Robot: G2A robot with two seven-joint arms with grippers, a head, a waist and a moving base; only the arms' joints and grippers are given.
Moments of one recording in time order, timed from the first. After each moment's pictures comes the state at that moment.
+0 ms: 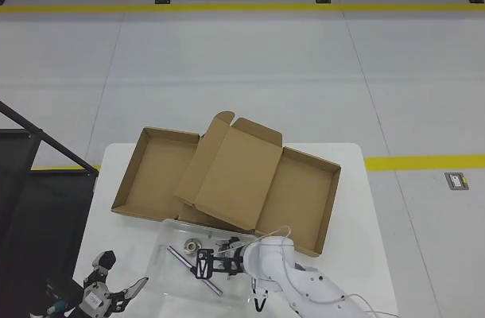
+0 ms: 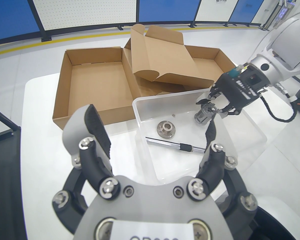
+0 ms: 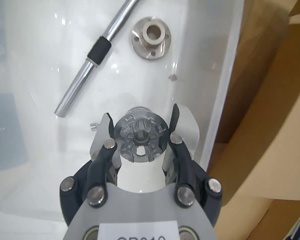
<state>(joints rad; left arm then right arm) 1.92 -1.12 -1.89 -1.86 1.21 -0.64 0.35 -0.80 -1.42 0.68 -1.46 -1.58 -0.66 0.71</state>
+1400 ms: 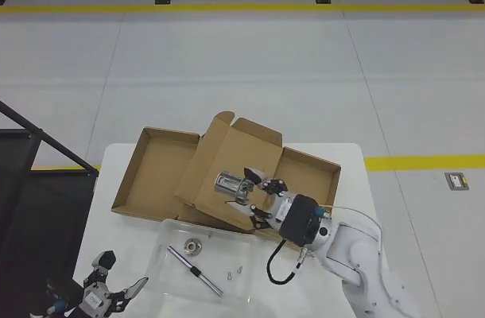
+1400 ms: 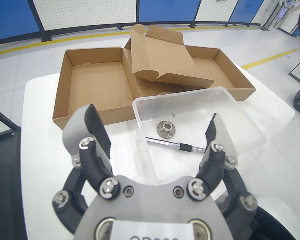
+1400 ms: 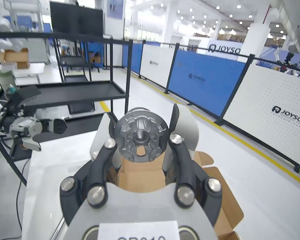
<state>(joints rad) 1.92 -1.12 -1.89 -1.86 1.21 -0.64 0.35 -1.01 -1.32 1.19 -1.79 -1.34 -0.67 -0.23</state>
